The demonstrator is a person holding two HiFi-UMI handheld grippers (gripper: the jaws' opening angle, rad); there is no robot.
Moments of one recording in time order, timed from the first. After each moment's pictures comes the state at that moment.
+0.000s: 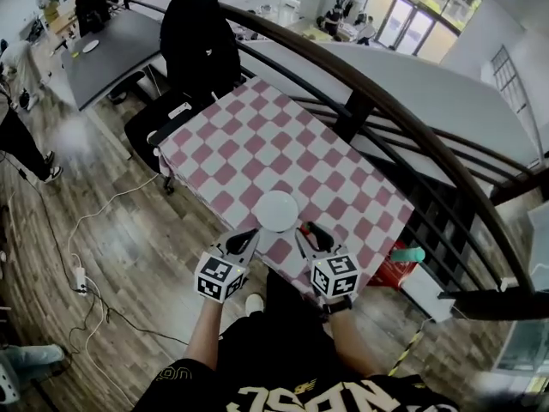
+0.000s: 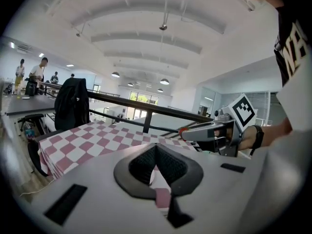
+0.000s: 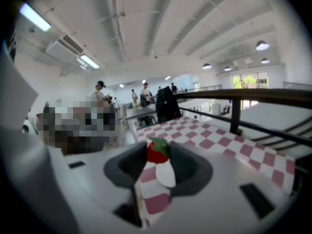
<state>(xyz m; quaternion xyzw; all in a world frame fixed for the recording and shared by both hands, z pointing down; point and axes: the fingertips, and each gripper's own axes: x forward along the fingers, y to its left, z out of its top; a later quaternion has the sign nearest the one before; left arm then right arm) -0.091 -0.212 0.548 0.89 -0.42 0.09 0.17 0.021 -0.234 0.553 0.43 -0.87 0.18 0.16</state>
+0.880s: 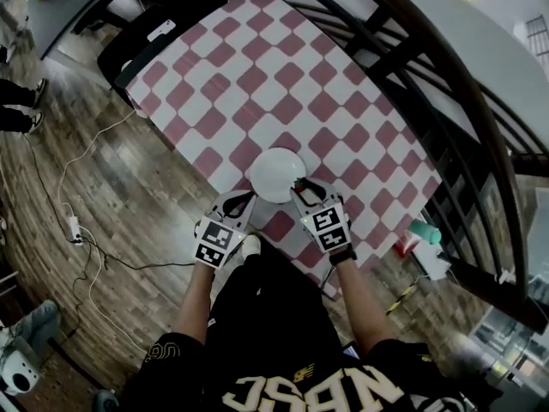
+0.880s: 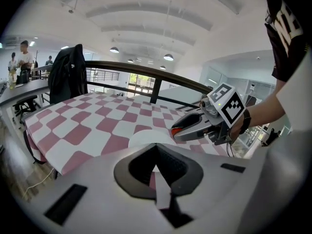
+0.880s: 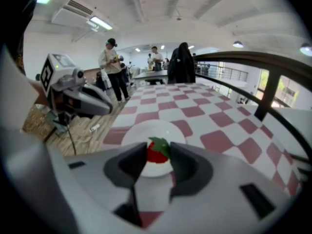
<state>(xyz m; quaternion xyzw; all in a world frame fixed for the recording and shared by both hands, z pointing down) -0.091 -0.267 0.697 0.86 -0.40 0.21 0.23 0.009 -0.298 0.734 0.31 -0.86 0.17 0.36</state>
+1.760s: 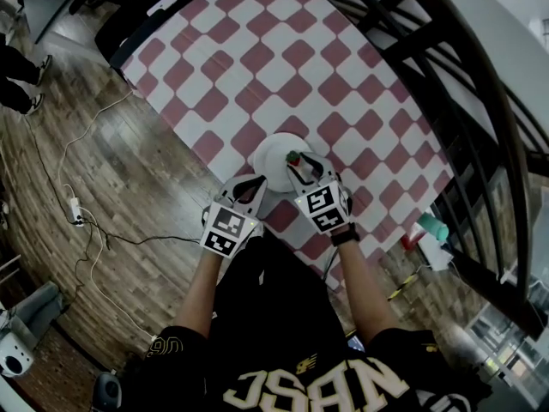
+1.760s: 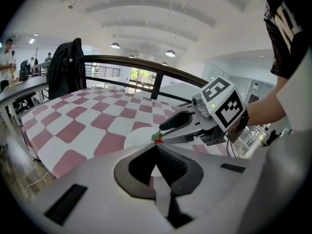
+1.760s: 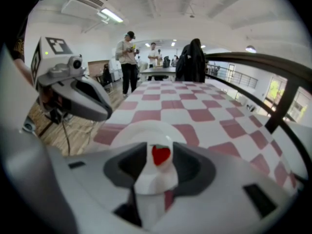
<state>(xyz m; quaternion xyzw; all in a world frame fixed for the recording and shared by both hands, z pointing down) -0.073 -0.277 0.714 0.85 -0.40 0.23 0.25 -0.016 -0.319 0.756 0.27 -0.87 0.13 0.39</state>
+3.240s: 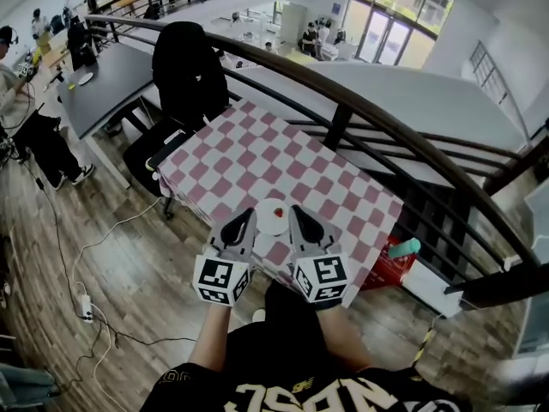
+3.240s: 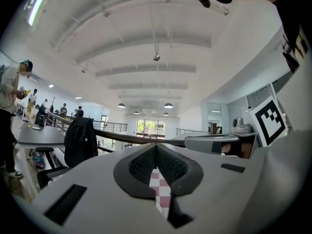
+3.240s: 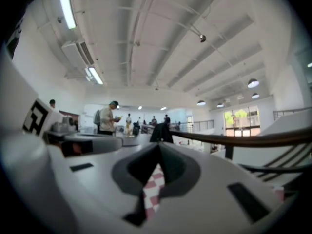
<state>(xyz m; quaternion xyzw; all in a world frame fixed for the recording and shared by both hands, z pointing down) -0.099 -0.207 0.404 0.87 -0.50 -0.02 0.04 -0.013 -0.214 0.406 0.50 -0.86 0.03 0.02</state>
